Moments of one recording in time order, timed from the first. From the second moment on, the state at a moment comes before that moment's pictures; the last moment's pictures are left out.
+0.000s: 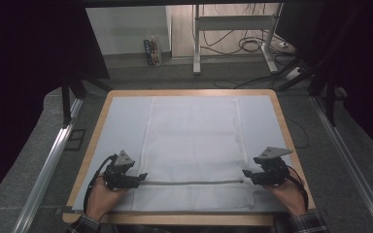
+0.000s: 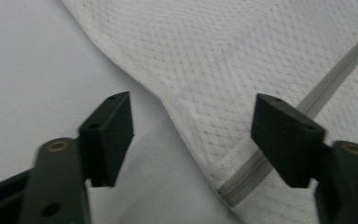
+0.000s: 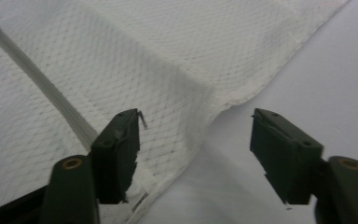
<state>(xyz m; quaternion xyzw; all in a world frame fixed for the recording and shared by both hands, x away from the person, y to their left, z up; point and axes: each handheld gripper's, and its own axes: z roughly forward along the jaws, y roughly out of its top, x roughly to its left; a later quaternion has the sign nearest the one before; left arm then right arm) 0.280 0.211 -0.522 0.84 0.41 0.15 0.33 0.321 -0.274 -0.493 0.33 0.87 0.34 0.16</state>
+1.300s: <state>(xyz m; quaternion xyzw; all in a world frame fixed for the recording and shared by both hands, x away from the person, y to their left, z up) 0.255 0.219 -0.526 0.85 0.40 0.17 0.31 0.298 -0.277 -0.504 0.32 0.87 0.35 0.15</state>
